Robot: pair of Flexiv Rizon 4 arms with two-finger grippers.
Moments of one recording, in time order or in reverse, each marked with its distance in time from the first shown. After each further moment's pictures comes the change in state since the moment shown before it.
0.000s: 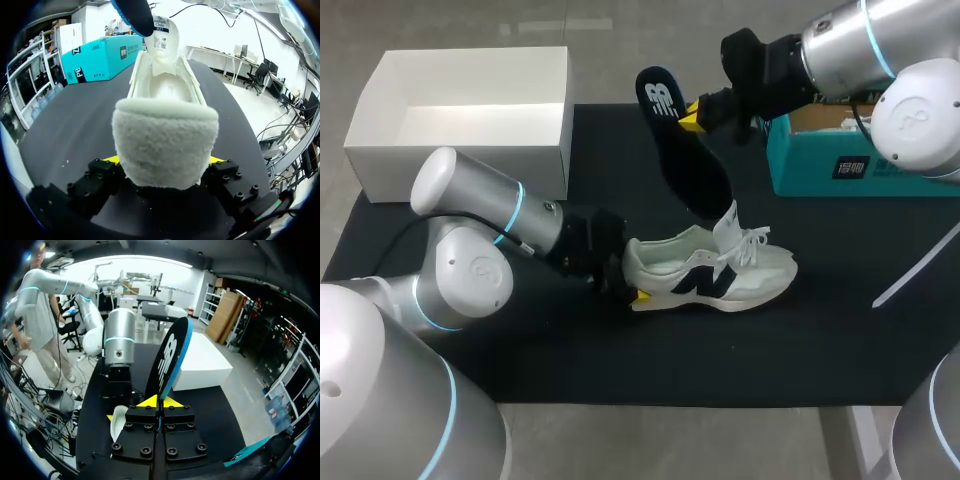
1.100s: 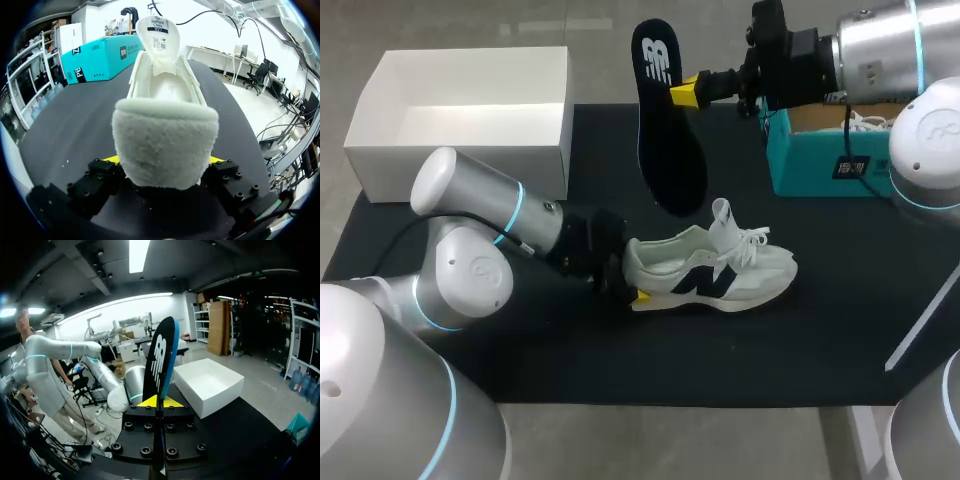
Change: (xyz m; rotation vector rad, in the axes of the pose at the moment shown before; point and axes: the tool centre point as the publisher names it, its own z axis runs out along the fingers) left arm 0.000 0.000 0.000 0.000 0.000 0.000; right arm 0.045 0.082 -0.044 -0.328 0.081 0.330
